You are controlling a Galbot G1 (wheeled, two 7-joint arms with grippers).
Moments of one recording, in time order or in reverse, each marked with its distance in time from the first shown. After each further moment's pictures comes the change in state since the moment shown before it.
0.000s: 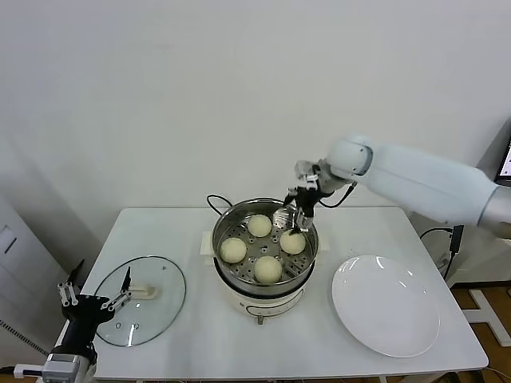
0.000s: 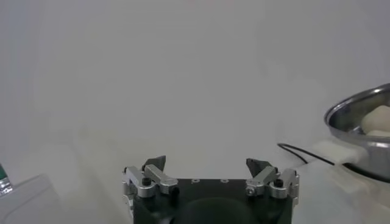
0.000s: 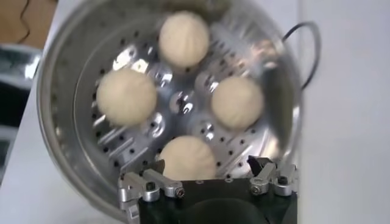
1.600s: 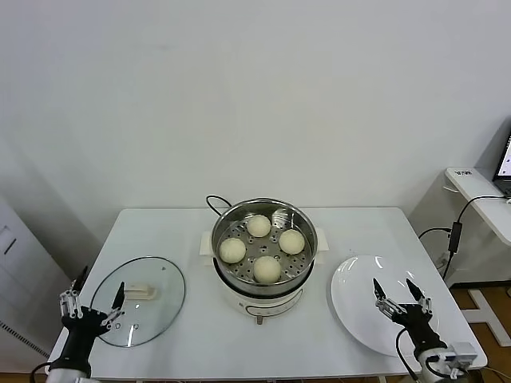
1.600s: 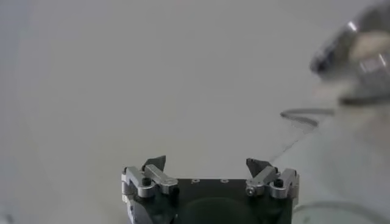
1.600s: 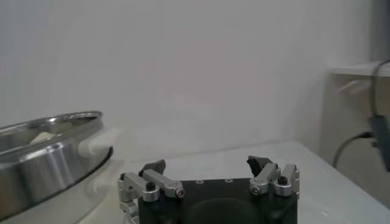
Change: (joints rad) left arm 0.016 0.069 -0.036 0.216 0.527 -0.355 -0.168; right arm -2.207 0.194 1.941 0.615 0.005 0.384 0.874
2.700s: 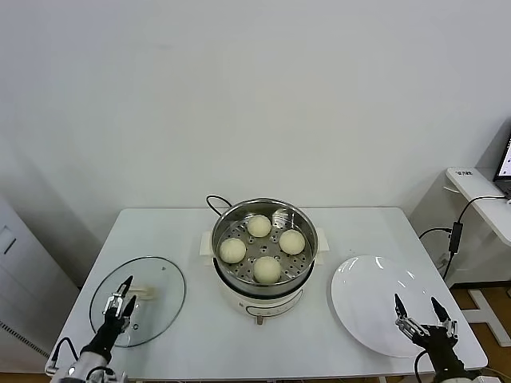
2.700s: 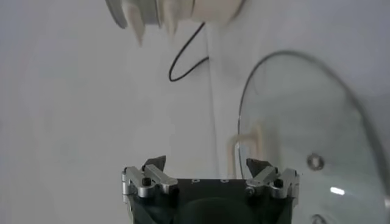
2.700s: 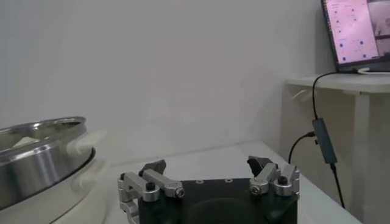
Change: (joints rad) left arm -0.276 0.052 0.006 0.458 0.838 -0.125 -0.217; right arm -0.140 0.119 0.122 0.074 -0.040 0.049 -0.030
